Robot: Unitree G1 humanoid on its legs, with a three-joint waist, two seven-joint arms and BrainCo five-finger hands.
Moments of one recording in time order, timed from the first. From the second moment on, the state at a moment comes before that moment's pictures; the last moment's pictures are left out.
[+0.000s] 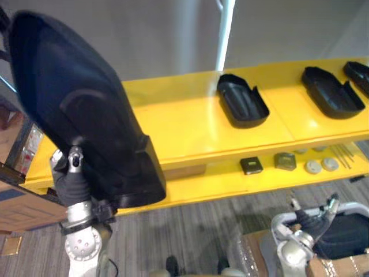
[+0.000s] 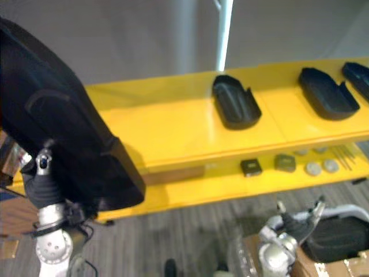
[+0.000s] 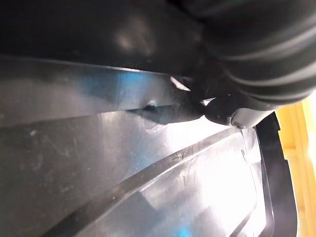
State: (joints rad) left arm 0.22 0.16 0.10 -0.45 -0.15 -0.43 0.32; right arm 0.25 -0.04 -0.18 0.16 -0.02 -0.39 -0.74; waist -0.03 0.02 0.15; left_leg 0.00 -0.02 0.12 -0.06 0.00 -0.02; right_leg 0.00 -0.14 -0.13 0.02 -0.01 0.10
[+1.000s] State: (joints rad) left arm -0.20 0.39 -0.02 -0.20 -0.27 -0.06 0.26; right arm 0.23 -0.13 0.02 0.28 -0.01 -0.39 -0.56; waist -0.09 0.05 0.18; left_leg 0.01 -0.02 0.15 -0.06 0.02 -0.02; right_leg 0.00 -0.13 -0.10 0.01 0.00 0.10
